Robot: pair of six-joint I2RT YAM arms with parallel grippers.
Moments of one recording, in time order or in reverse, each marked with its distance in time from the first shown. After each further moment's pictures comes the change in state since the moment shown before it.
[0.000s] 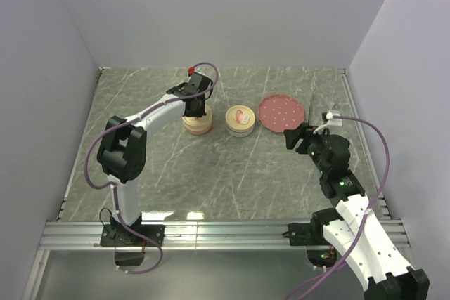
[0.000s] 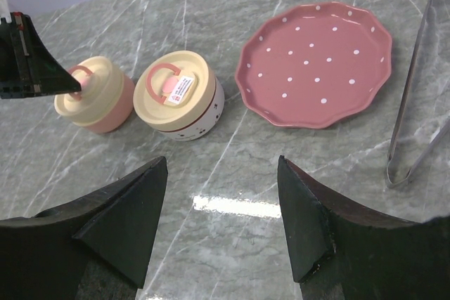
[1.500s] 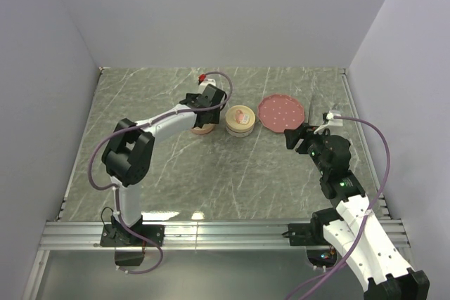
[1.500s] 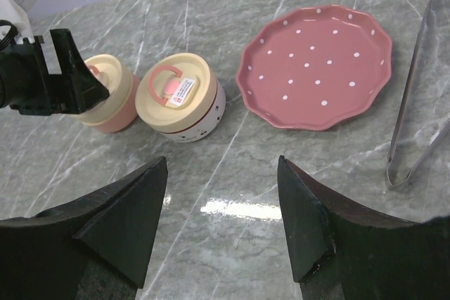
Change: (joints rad) left arm -0.122 0.000 -0.081 0.121 -0.238 -0.018; right arm 0.000 -0.009 0.000 0.000 0.000 0.000
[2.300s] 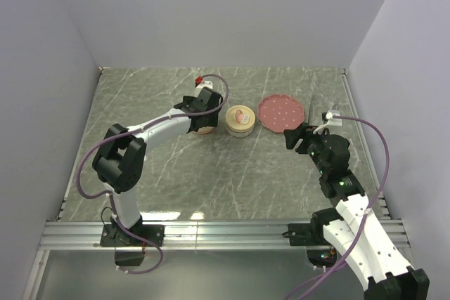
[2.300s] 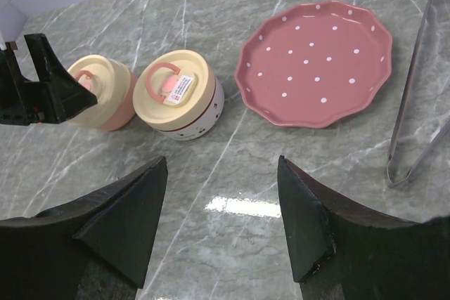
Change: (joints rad) left arm -0.005 -0.104 -0.107 0.036 0.035 -0.002; right arm 0.000 0.011 0.000 0.000 0.000 0.000
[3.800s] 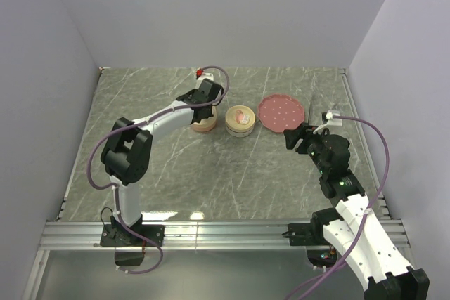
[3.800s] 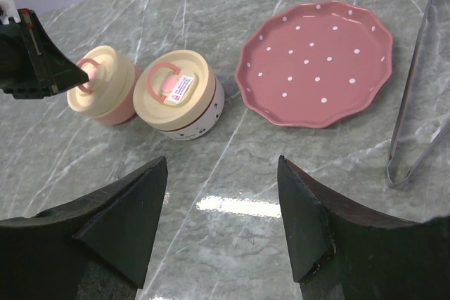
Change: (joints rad) left arm 0.042 0.099 0.129 0.006 0.012 0.023; right arm 0.000 0.000 0.000 0.000 -0.001 0.000
